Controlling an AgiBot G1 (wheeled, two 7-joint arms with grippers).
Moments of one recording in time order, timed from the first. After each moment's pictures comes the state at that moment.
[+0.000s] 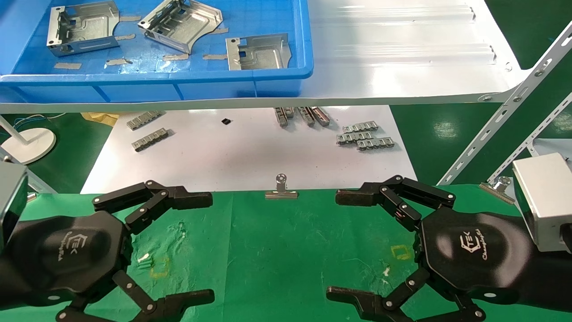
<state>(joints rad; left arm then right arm) -1.08 0.61 0.28 -1.28 0.73 1.50 -0.19 1.09 -0.59 -0.34 1.27 -0.69 -1.47 0.16</state>
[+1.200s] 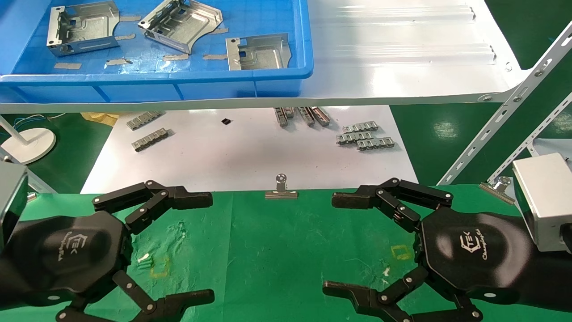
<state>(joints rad) -1.08 0.61 0.28 -1.28 0.73 1.50 -0.19 1.09 -0.59 -0.34 1.27 -0.69 -1.47 0.16</state>
